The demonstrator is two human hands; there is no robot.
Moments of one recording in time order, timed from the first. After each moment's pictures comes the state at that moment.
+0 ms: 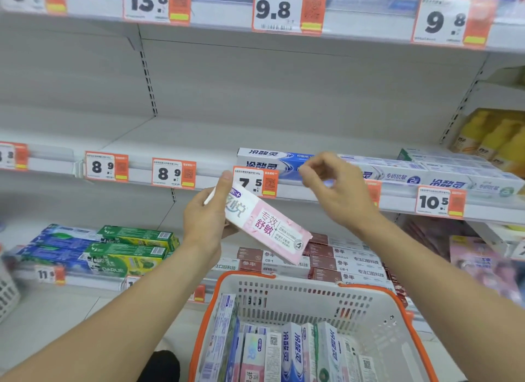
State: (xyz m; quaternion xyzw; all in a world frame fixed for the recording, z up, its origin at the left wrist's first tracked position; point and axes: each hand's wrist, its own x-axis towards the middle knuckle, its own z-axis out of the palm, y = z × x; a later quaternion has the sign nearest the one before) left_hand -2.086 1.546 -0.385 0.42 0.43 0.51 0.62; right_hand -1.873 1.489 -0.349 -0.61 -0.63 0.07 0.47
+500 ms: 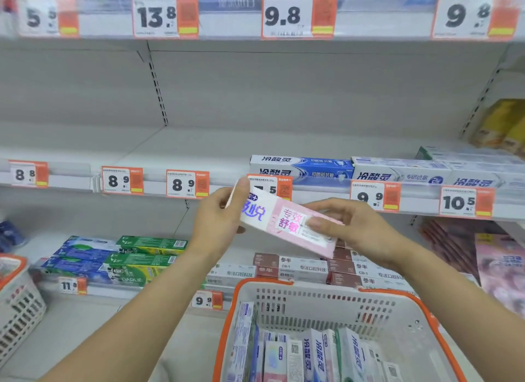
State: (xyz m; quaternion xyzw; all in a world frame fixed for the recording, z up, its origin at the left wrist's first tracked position) left_hand -2.103 1.561 -0.368 0.60 0.43 0.46 0.49; right_hand -1.880 1.463 -0.369 -0.58 -0.54 0.42 0.44
